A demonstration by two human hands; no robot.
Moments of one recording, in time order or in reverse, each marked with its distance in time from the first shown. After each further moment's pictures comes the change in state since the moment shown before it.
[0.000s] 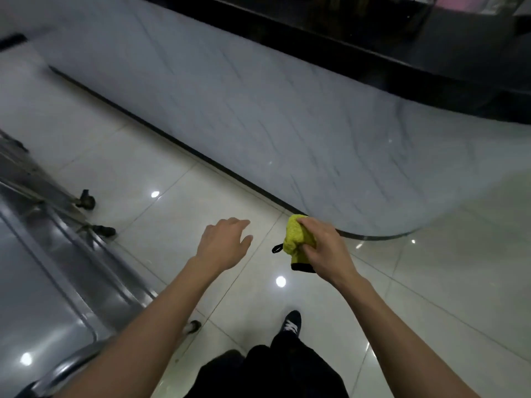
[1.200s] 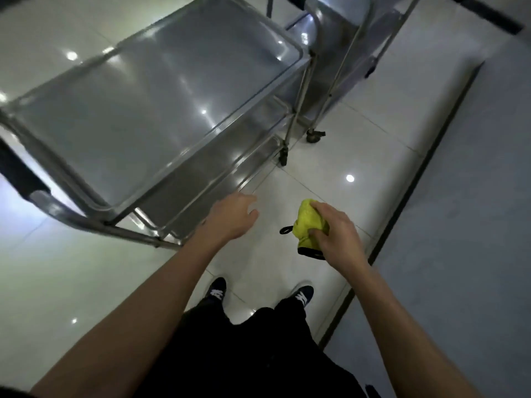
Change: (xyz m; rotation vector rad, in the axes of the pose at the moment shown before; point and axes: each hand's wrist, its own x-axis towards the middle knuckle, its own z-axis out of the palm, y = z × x) left_hand 0.101 -0.242 -0.036 -0.670 0.439 -1.462; right_hand 0.494 -0.209 0.268 -0.108 -1.044 -1.044
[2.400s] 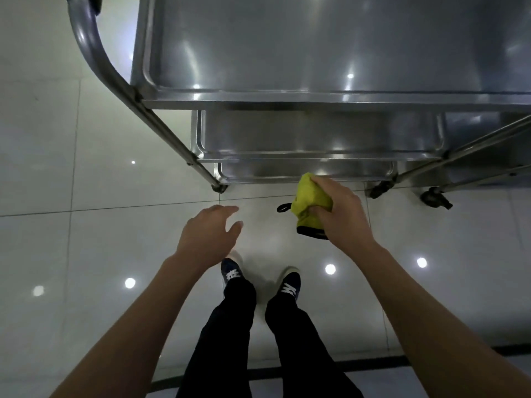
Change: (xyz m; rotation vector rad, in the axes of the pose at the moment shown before) left_hand -0.024 -0.021 0.132 -0.403 0.358 -0.898; right_hand 0.227 0.013 0.123 0.008 -0.657 -0.545
